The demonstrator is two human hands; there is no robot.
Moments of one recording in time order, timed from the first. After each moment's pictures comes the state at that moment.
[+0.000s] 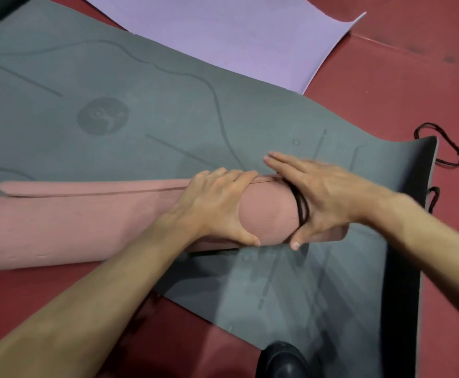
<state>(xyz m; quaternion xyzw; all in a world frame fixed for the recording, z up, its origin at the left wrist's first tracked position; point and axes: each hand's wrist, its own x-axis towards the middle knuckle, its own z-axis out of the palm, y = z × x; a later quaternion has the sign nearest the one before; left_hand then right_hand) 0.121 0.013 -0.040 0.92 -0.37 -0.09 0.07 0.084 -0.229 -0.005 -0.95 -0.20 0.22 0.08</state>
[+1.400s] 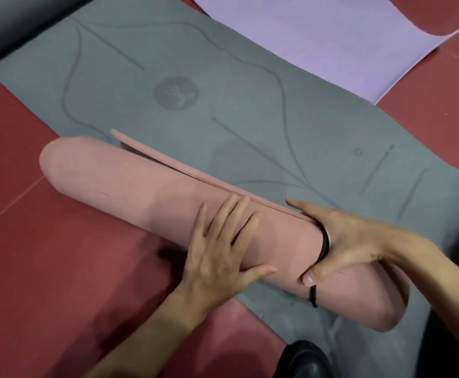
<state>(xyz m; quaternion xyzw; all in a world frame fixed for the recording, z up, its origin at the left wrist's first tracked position) -0.003 0.102 -0.107 0.92 -0.25 0.21 0.20 0.065 -0.159 -0.023 -0.87 -0.12 0.43 0.22</state>
